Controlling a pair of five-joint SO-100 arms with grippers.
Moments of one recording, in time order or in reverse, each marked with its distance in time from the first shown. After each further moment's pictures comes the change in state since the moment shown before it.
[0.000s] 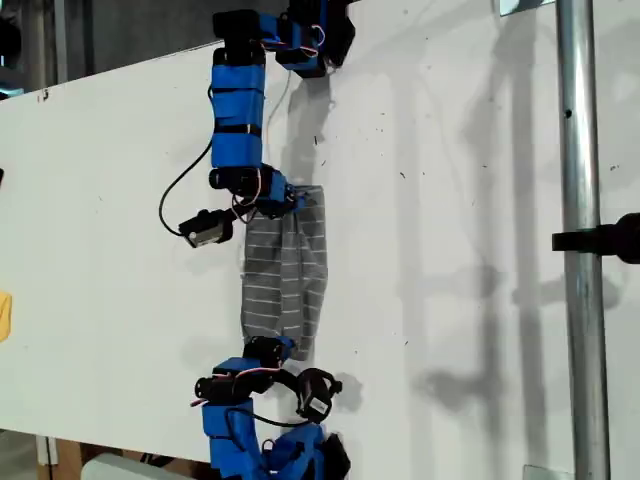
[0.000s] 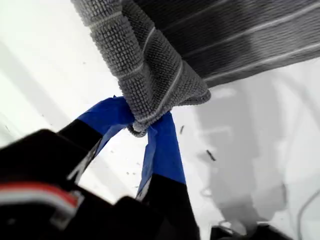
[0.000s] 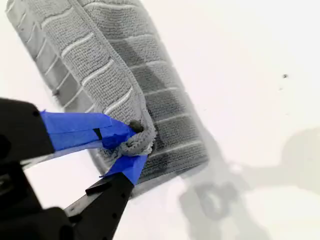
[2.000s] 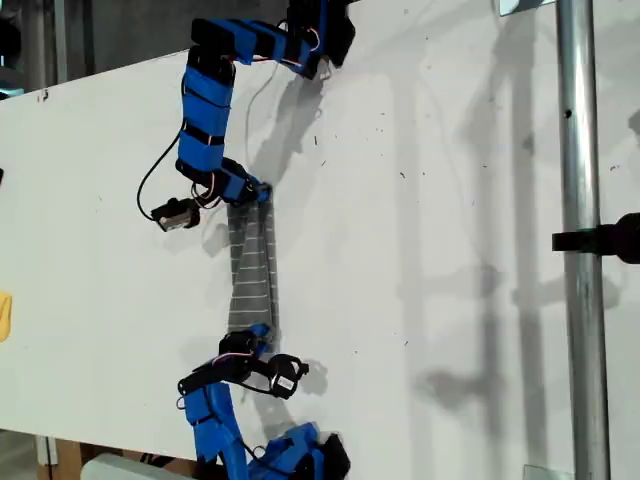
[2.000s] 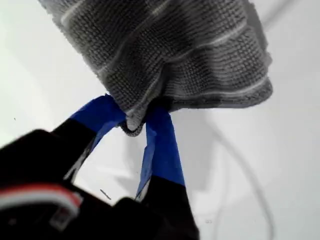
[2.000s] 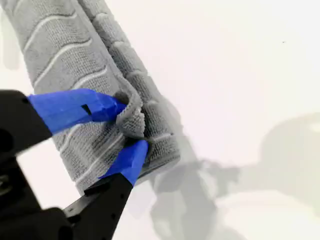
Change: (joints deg) arm 0 -19.2 -7.2 11.1 -15.8 12.4; arm 1 22.7 -7.2 12.1 -13.4 -21.1
